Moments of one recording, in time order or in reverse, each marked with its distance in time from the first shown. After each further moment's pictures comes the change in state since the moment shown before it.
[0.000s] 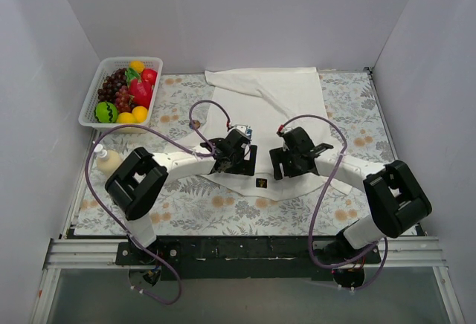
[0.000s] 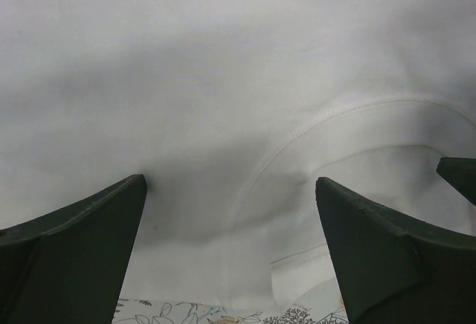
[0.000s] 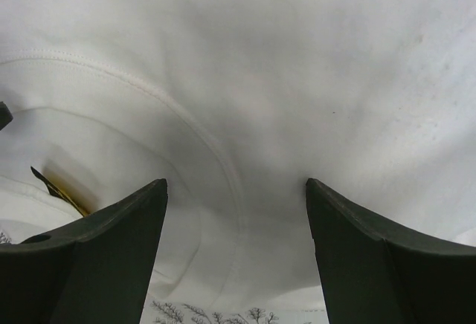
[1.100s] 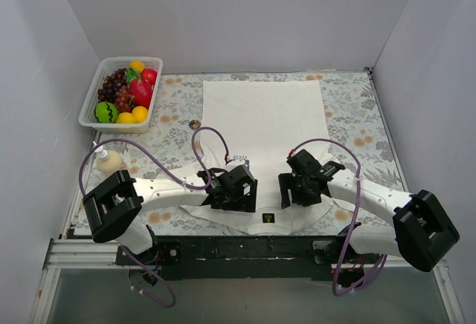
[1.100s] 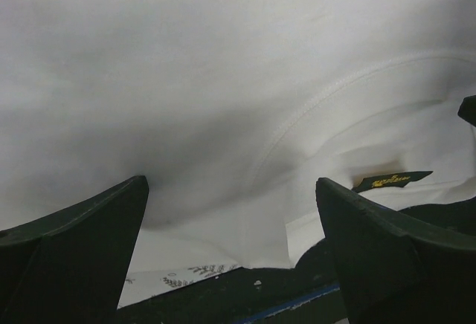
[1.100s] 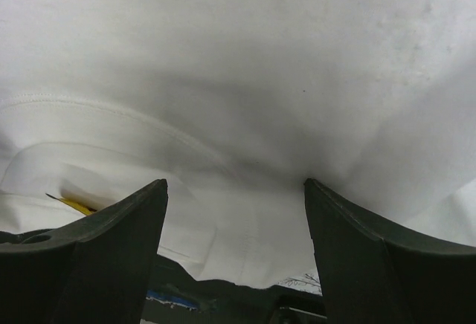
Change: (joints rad) left arm -0.282 -0.233 -0.226 -0.173 0.020 -0.348; right arm 0.119 -0.290 -0.182 -0.285 -0.044 0.266
